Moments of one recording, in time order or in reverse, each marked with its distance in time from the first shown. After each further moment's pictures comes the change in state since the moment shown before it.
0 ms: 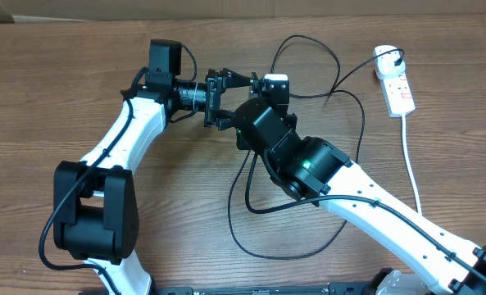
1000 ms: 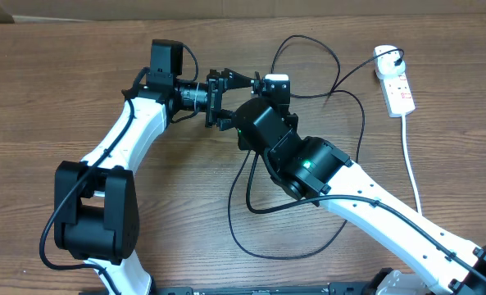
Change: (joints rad) left arm -0.008 0.000 0.000 0.000 -0.003 0.028; right arm -0.001 0.000 0.000 -0.009 0.003 -0.011
